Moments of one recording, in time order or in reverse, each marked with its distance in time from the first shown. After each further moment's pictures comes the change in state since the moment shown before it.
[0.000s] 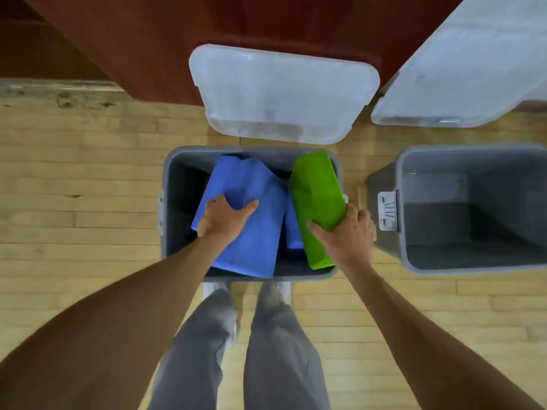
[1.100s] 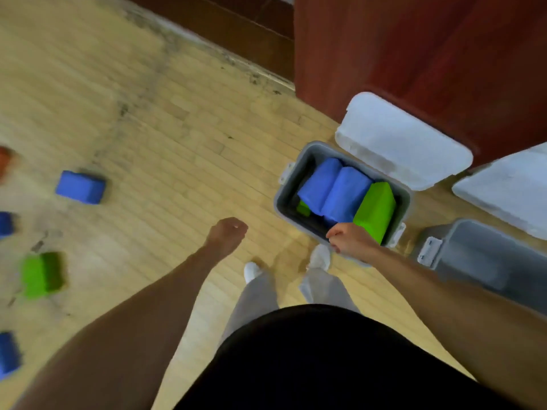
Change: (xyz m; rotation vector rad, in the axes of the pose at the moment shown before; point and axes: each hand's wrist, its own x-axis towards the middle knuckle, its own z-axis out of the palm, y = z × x) left_hand -0.341 -0.181 -0.194 -0.591 0.044 -0.292; right_hand -0.234 -0.127 -0.128 -0.253 -0.755 -0.503
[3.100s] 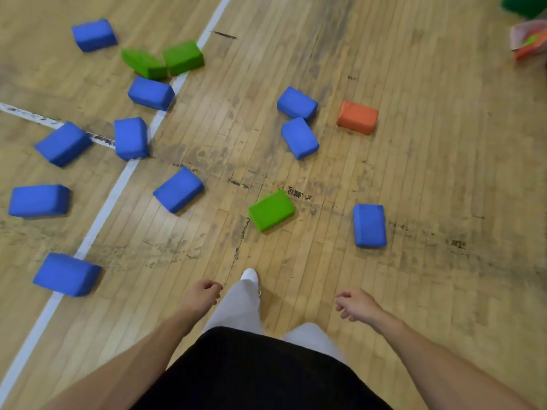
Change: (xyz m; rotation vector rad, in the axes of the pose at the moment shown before) left_hand -0.089 -0.937 -0.615 -1.188 0.510 -0.622; right_hand -0.022 -0.828 0.881 -0.980 -0.447 -0.266
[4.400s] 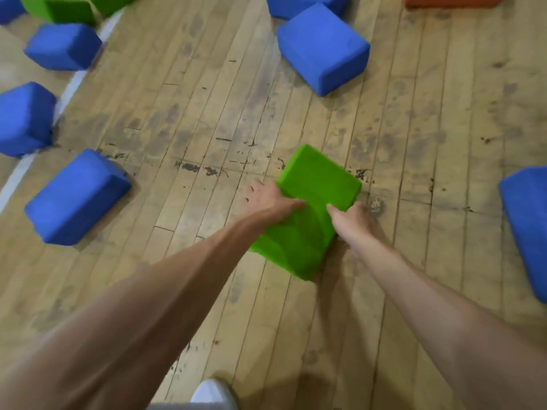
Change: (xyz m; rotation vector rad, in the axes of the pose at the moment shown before) left_hand 0.677 0.126 0.313 0.603 0.311 0.313; right_hand 0.751 -0.055 0.060 0.520 0.352 -0.193
